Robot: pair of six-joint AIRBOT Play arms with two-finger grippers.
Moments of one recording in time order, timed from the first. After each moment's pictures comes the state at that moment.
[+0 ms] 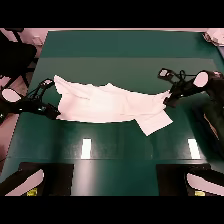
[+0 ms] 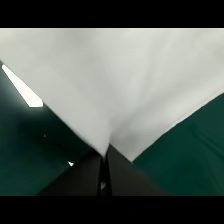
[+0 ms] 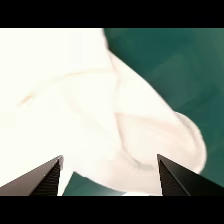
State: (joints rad) left arm 0.14 -1.06 0.79 1.12 -1.07 -0.78; right arm 0.10 -1.26 1.09 -1.46 1.08 0.69
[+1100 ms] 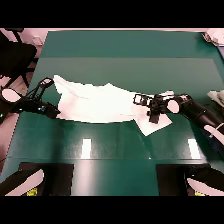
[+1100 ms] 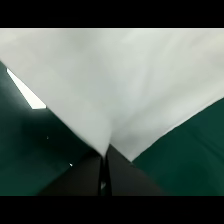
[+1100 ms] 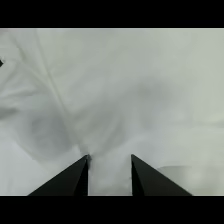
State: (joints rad) left arm 0.14 -1.06 0.79 1.12 -1.06 -0.79; right arm 0.40 -1.20 0.83 -1.54 0.78 0.71
